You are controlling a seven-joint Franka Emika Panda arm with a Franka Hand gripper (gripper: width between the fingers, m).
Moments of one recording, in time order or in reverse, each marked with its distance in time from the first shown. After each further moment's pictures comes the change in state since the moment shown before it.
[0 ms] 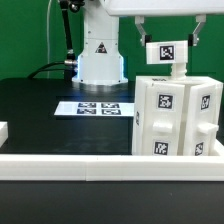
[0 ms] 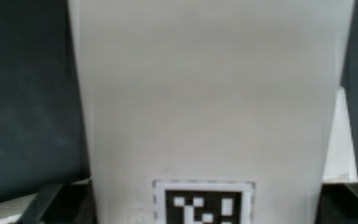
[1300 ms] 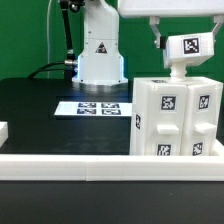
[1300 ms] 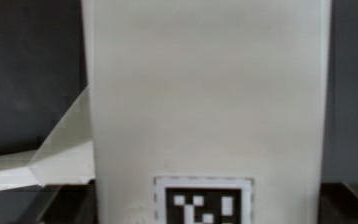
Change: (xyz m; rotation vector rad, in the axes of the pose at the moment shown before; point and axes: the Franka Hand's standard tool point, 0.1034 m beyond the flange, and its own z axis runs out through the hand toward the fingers) arm 0.017 -0.024 0.001 0.009 0.022 -0.113
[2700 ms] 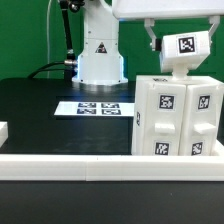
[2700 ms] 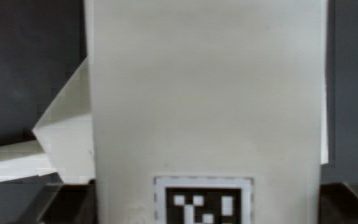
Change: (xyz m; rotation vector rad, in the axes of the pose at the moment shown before) arm 0.008 0.011 0.007 0.019 0.018 0.002
